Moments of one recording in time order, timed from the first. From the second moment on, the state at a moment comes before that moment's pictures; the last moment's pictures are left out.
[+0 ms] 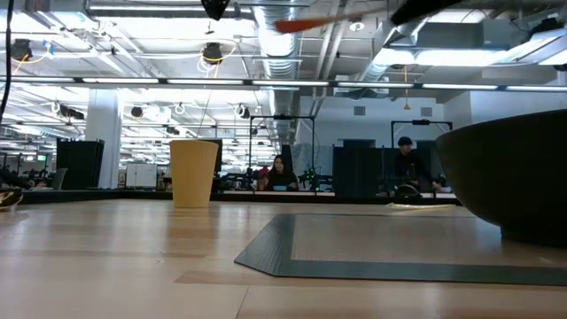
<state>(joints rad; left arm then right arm) -0.33 1.34 0.98 -0.02 -0.31 -0.02 0.60 1.34 1.00 -0.47 0.71 0.14</state>
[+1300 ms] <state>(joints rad) -0.36 1.82 0.98 0.68 -0.27 1.00 1.00 1.41 0.99 -0.75 0.94 0.88</state>
